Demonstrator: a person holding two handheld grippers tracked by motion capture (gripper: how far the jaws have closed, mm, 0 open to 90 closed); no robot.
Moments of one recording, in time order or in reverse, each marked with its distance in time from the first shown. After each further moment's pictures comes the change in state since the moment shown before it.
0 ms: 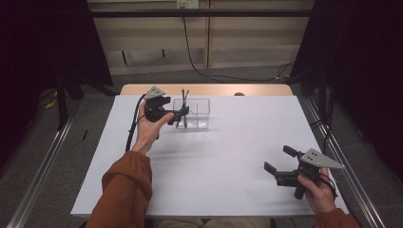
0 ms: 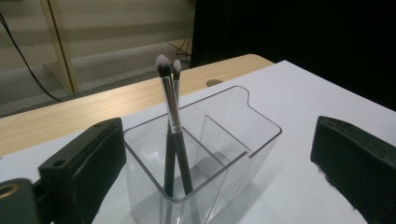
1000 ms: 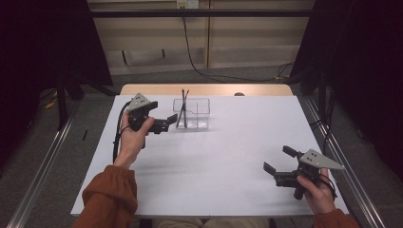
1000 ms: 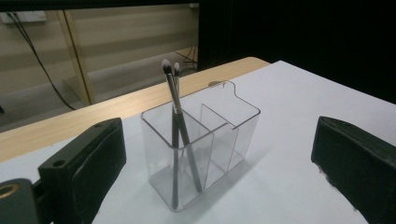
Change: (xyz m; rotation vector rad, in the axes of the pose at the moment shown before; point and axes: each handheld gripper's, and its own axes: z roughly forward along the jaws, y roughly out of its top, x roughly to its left) left arm -0.016 -0.006 -0.061 -0.031 0.045 0.068; right arm 0.003 0.001 0.000 -0.001 -0.004 -0.009
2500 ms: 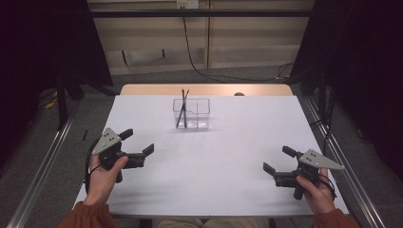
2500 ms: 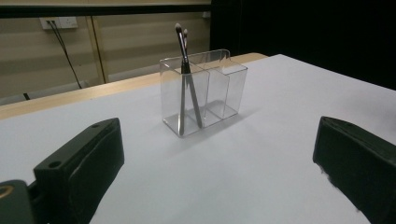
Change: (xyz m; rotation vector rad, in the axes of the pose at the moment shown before) left arm -0.022 -0.064 -0.098 -0.060 0.063 -0.002; right arm 0.001 0.000 0.001 0.001 0.001 -0.004
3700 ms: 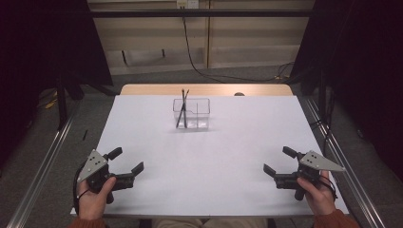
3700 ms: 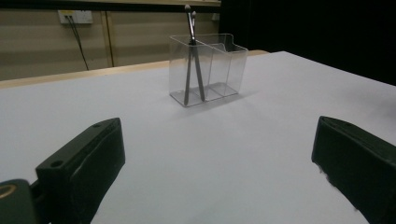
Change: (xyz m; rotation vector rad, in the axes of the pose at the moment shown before) left arm -0.011 -0.038 -0.041 -0.013 0.031 -0.026; right arm 0.002 0.000 -0.004 -0.005 0.010 -0.025
